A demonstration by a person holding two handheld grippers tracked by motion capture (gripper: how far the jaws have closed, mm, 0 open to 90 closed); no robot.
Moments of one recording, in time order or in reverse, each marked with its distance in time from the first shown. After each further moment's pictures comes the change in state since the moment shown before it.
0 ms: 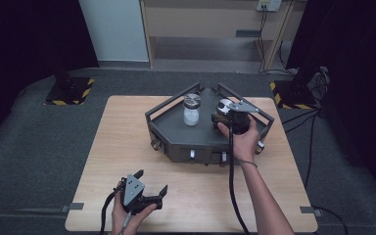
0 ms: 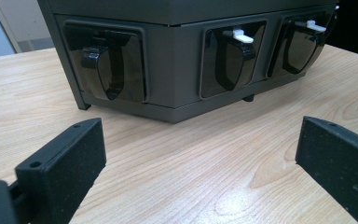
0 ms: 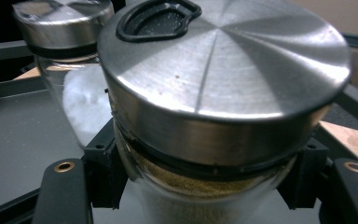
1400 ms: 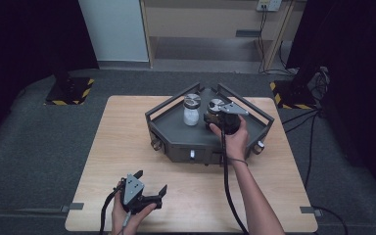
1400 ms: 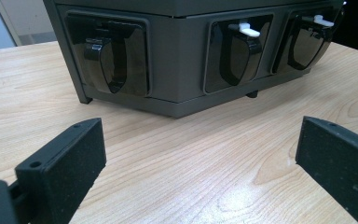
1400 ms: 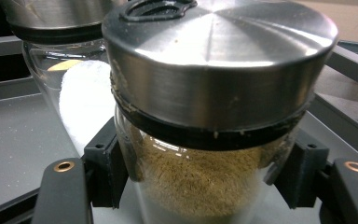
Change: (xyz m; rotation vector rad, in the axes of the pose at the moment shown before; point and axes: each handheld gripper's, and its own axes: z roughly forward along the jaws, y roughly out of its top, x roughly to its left) left arm 0.001 -0.002 0.002 0.010 0.006 -0.014; right arm 0.008 -0.020 0.030 -0.050 0.023 -0.012
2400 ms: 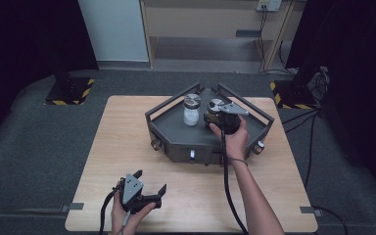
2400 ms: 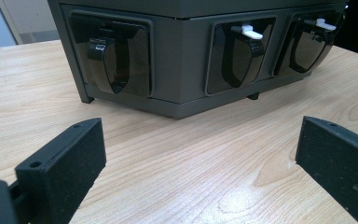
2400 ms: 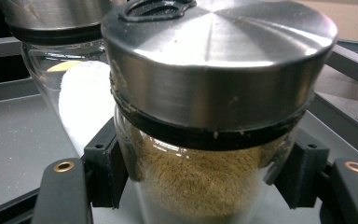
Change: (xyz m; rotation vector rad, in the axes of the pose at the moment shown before) left arm 0.002 0.000 0.000 -0.002 0.002 -0.015; right arm 0.001 0.000 0.000 0.001 -0.003 0.006
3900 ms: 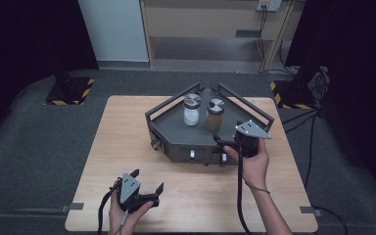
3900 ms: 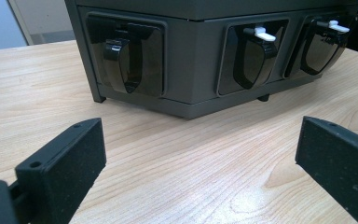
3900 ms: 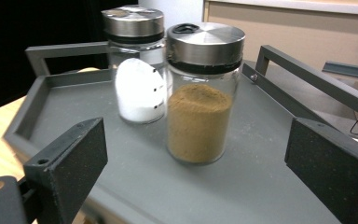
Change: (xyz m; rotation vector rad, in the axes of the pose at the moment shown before) left arm 0.002 -0.001 -0.003 -0.004 0.029 -0.001; right arm 0.006 -0.031 -0.094 -0.091 0.013 -0.041
